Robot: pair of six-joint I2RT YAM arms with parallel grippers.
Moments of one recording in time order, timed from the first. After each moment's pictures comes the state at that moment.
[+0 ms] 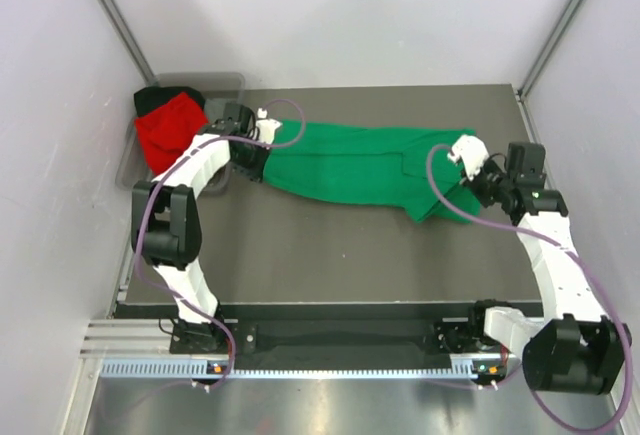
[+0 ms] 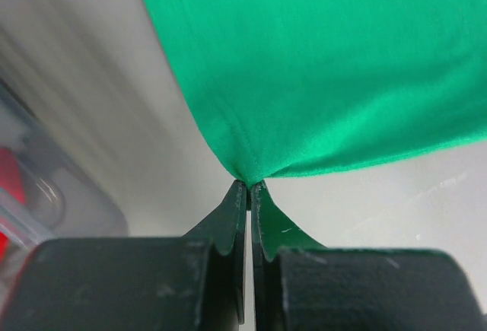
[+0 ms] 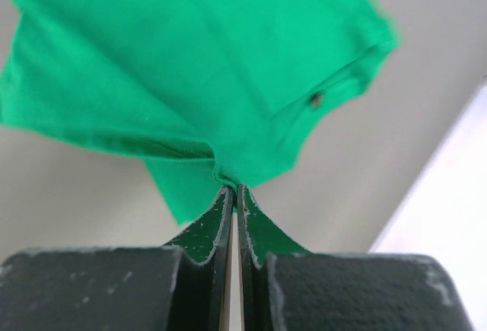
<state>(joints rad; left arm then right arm) -0.16 1.81 1.41 -0.73 0.21 0.31 -0.07 1.03 0.88 -0.60 -0.34 -0.82</state>
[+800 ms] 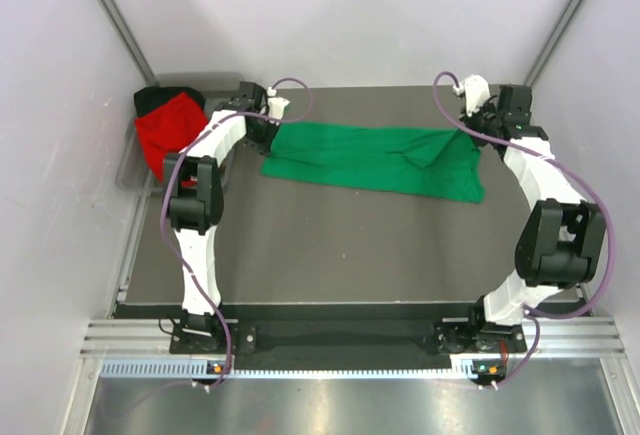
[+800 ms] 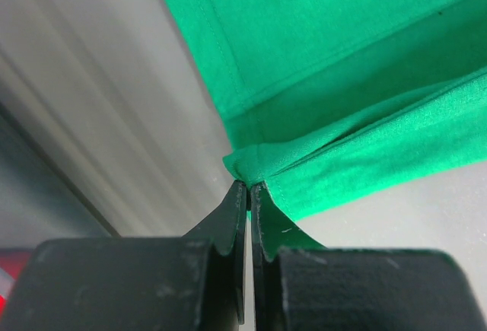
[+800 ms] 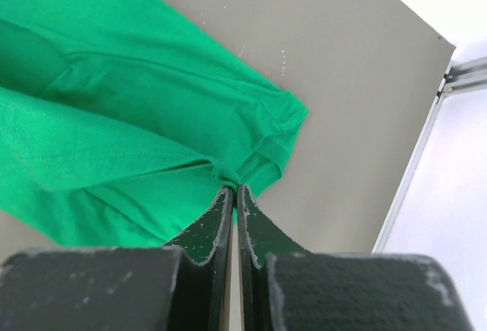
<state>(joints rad) -0.16 2.18 1.85 -0.74 0.15 0.32 -0.08 1.61 1.30 -0.33 -0.26 -0.60</state>
